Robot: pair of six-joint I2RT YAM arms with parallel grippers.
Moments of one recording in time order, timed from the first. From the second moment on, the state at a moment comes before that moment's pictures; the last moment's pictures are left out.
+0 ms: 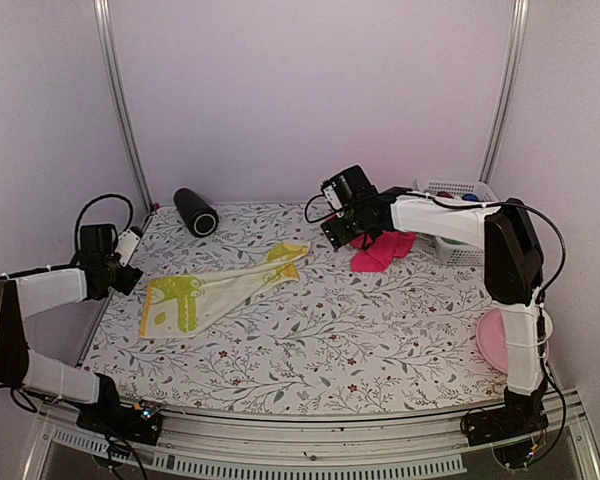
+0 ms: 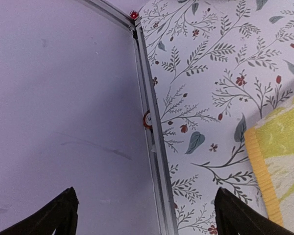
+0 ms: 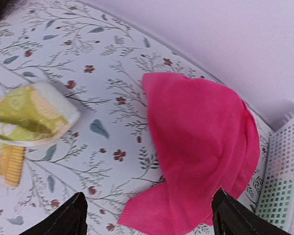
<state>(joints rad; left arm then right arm) 0.06 1.27 0.59 0.06 -0.34 0.70 0.69 2.16 1.81 -0.44 0.42 -0.07</state>
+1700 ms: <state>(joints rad) 0.20 1.13 0.59 -0.23 0.31 0.81 0.88 2.43 1.87 -0.26 0.20 -0.31</state>
